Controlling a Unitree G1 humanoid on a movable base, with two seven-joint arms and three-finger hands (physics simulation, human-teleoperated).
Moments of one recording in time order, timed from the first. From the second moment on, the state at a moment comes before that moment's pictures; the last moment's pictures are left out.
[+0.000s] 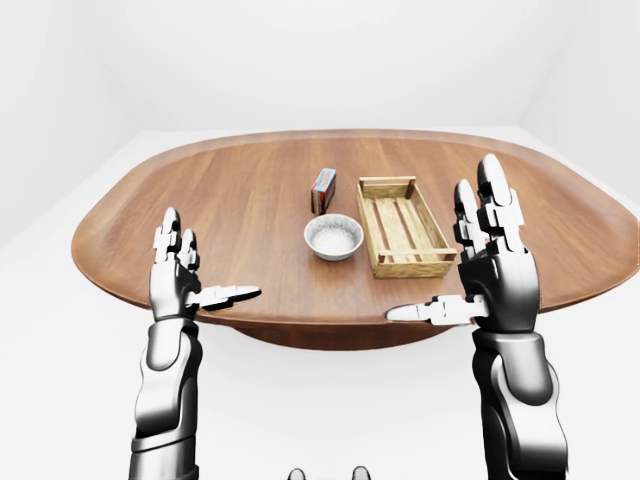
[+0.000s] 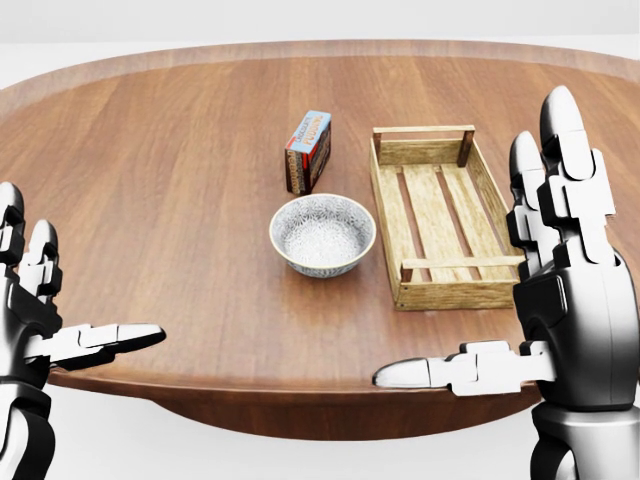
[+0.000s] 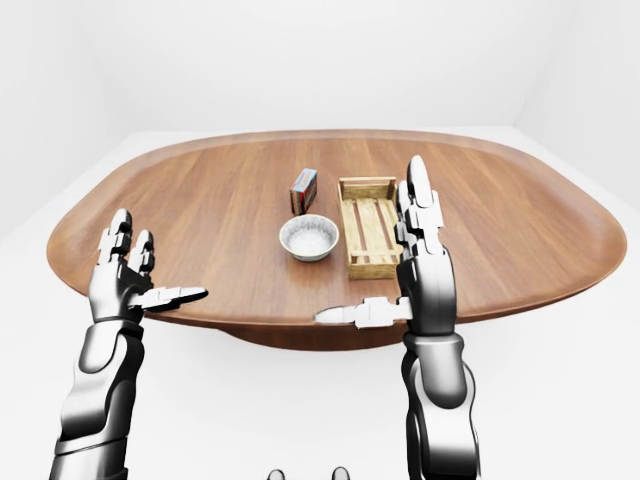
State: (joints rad) left arm -0.12 0.13 0.23 -0.15 -0.17 0.09 0.01; right arm 0.01 -0.03 -0.04 -0.66 -0.06 0.09 0.08
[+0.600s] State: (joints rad) left arm -0.12 0.12 0.23 -0.17 -0.17 0.09 0.01; right arm 0.02 -0.03 -0.05 -0.69 -0.07 0.09 0.10
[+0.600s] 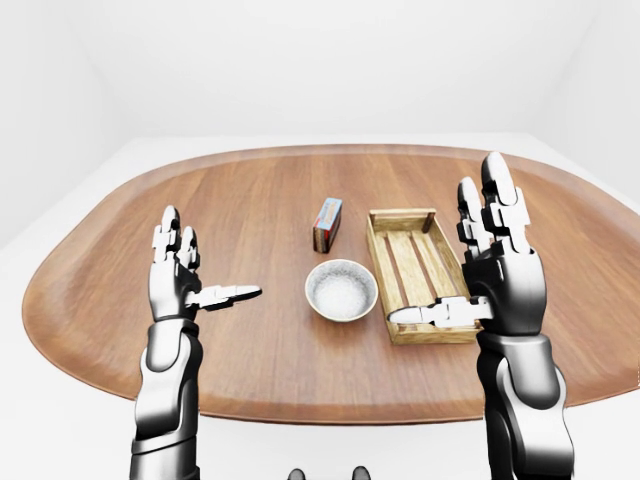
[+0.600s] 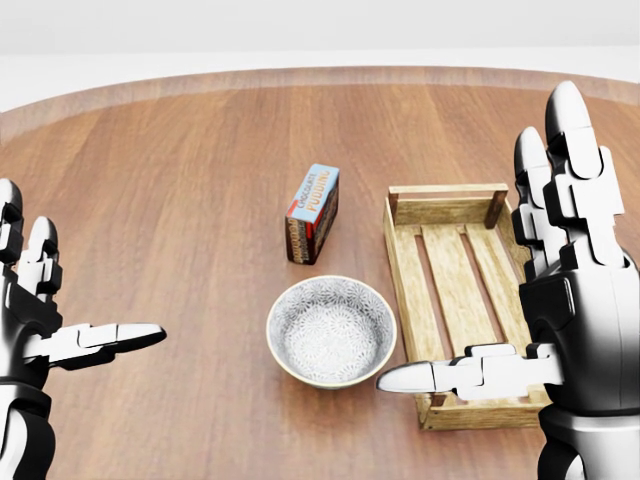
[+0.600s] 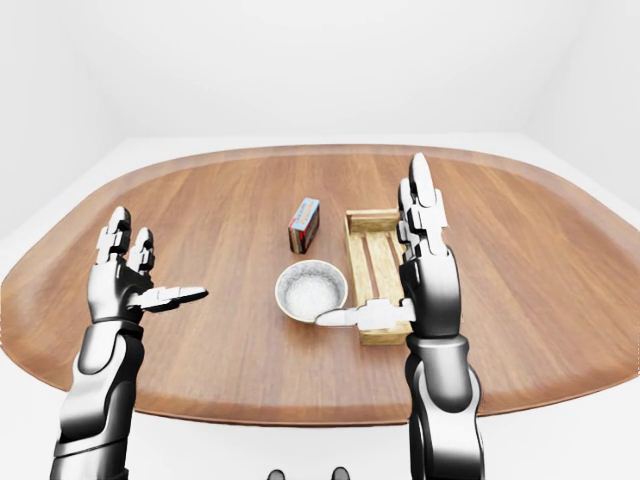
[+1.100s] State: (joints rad) left arm -0.11 0.12 0.23 -0.19 -0.18 0.09 0.01; right arm 0.01 -0.04 -0.05 -0.70 -0.10 0.09 0.13
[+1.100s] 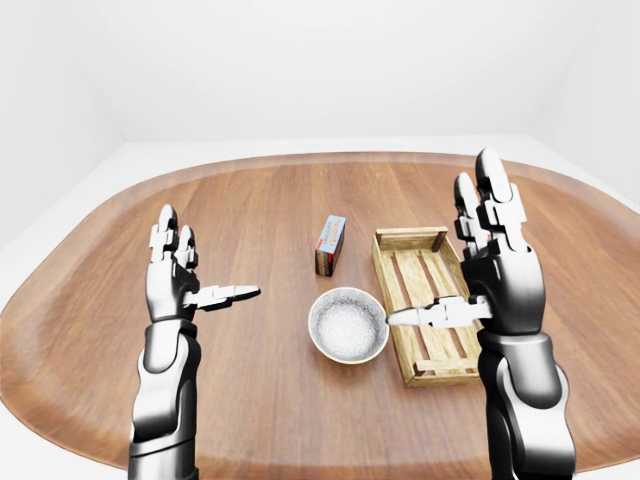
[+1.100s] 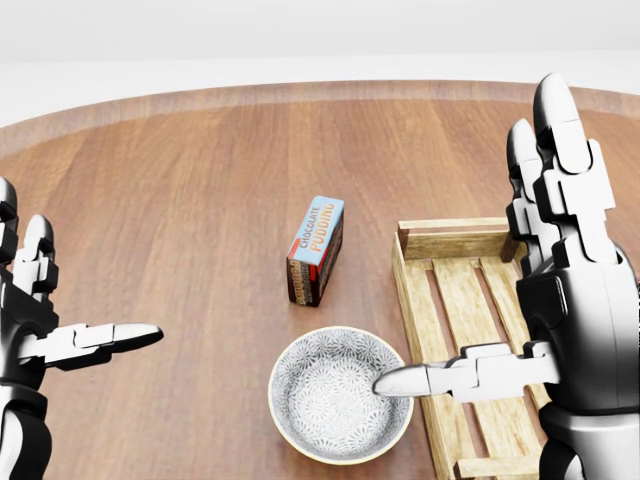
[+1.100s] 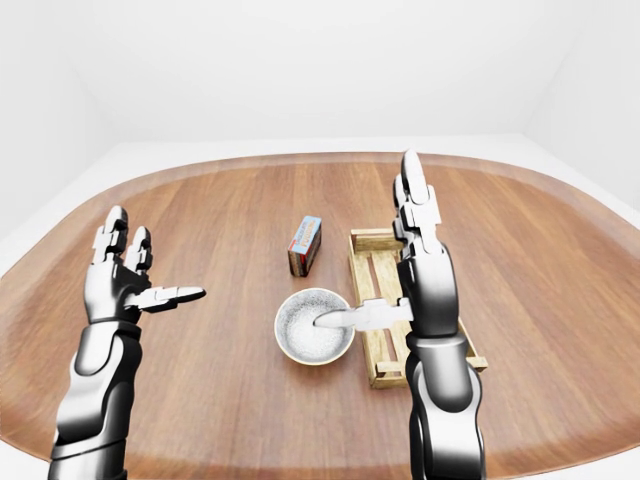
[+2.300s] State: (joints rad) left arm -0.08 0.11 0.23 -0.25 -0.17 0.09 0.00; right arm 0.25 -0.09 0.31 -0.66 -0.91 0.09 0.56
